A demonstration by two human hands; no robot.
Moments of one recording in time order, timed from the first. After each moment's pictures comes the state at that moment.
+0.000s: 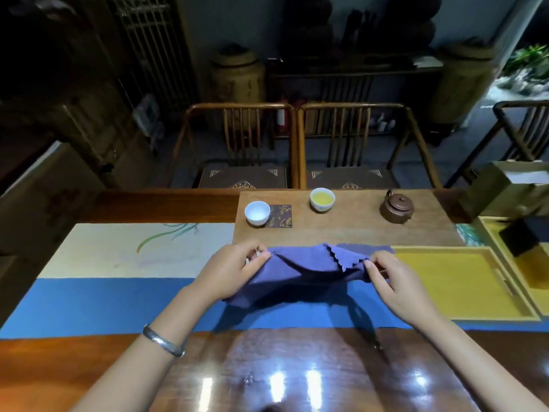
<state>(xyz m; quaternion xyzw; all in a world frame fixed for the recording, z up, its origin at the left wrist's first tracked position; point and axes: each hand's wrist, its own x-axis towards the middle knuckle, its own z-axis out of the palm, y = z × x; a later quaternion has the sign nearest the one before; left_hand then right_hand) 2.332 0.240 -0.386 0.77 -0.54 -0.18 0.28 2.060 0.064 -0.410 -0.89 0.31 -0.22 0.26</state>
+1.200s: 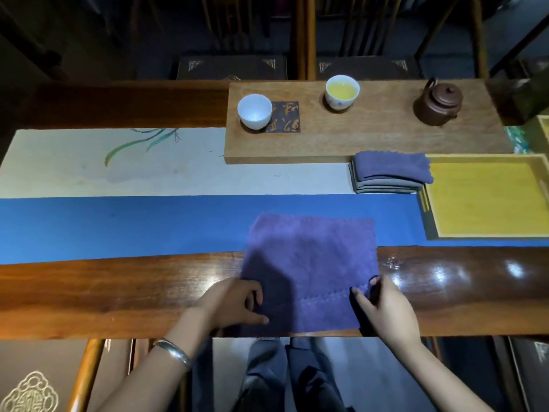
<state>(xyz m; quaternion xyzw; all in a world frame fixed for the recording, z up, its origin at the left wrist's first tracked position) 2.293 0.342 -0.587 0.73 -0.52 -0.44 0.02 2.011 0.181 -0.586 -0.75 0.59 0.01 0.30</state>
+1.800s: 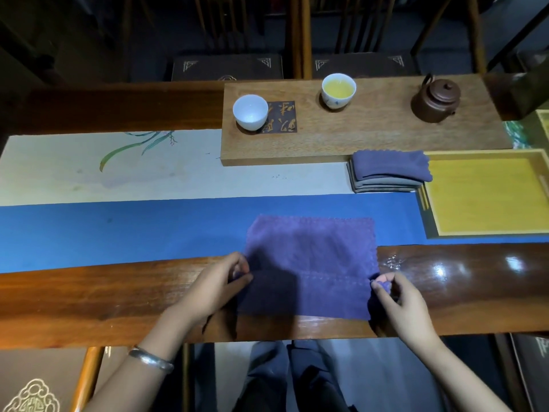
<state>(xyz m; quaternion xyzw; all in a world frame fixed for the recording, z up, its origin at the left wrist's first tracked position) 2.316 0.339 -0.569 0.77 -0.45 -0.37 0.24 1.996 0.167 -0.578 -0.67 0.55 -0.13 0.48</state>
